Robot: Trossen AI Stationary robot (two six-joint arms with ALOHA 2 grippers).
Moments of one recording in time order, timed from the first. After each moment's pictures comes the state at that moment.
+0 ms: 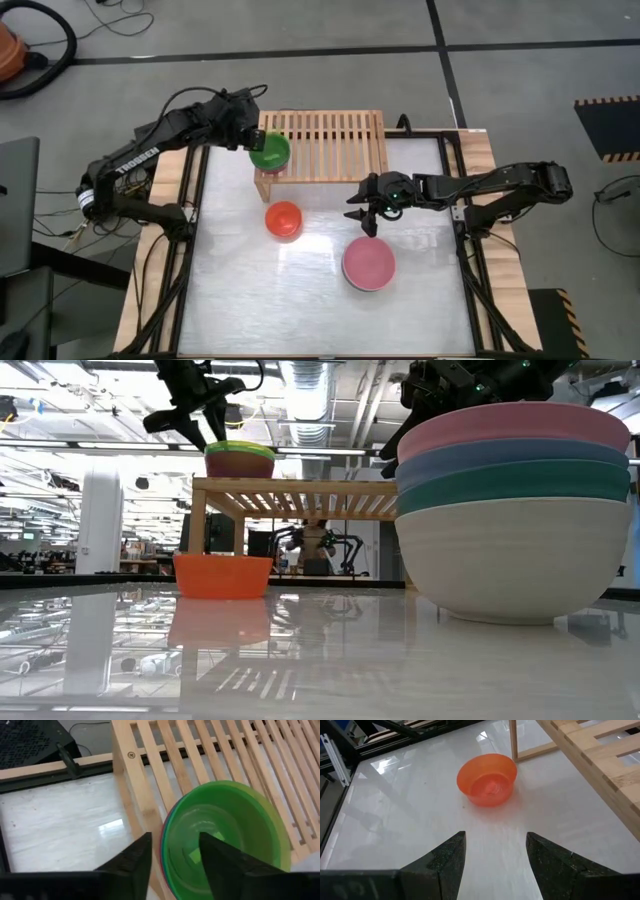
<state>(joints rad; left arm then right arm) 0.62 1.25 1.36 -1.00 -0.14 -0.66 -0.05 1.29 0.80 -0.05 0.00 0.27</state>
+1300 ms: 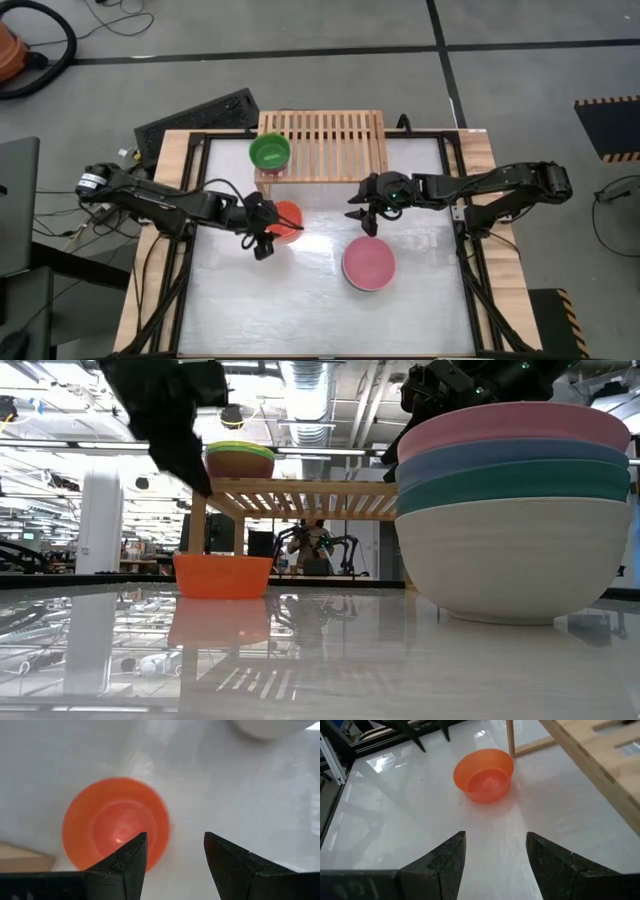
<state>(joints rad) -0.15 1.25 0.83 -0.52 -0.21 -0.40 -0.05 1.30 0.80 -0.07 0.00 0.29</state>
